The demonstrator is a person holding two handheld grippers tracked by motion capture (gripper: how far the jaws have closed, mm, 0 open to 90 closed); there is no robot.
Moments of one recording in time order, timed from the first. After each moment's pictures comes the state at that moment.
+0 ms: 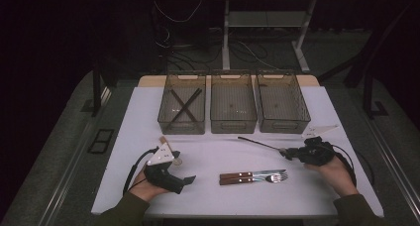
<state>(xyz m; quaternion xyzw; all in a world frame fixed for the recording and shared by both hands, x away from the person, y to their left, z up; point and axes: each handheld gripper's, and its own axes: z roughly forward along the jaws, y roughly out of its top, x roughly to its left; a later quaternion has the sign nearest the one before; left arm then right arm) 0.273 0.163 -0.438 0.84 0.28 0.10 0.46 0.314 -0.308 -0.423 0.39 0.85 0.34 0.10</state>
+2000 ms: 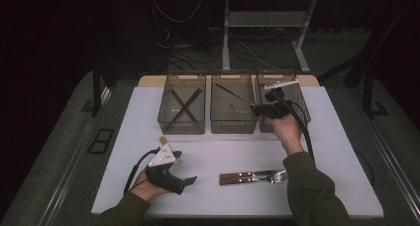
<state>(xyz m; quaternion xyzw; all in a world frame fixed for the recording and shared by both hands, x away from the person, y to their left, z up) 0.272 0.159 -0.441 0.83 0.27 0.10 0.47 0.414 -0.200 -0.360 0.50 0.78 0.35 0.16</state>
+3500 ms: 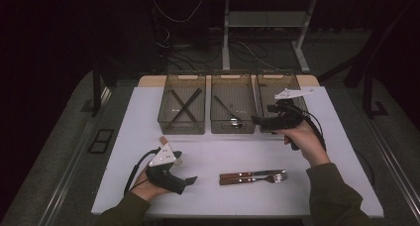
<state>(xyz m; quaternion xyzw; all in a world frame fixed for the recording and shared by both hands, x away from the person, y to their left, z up) 0.273 0.158 -0.441 0.83 0.27 0.10 0.47 0.376 -0.226 -0.359 0.41 0.79 0.44 0.13</state>
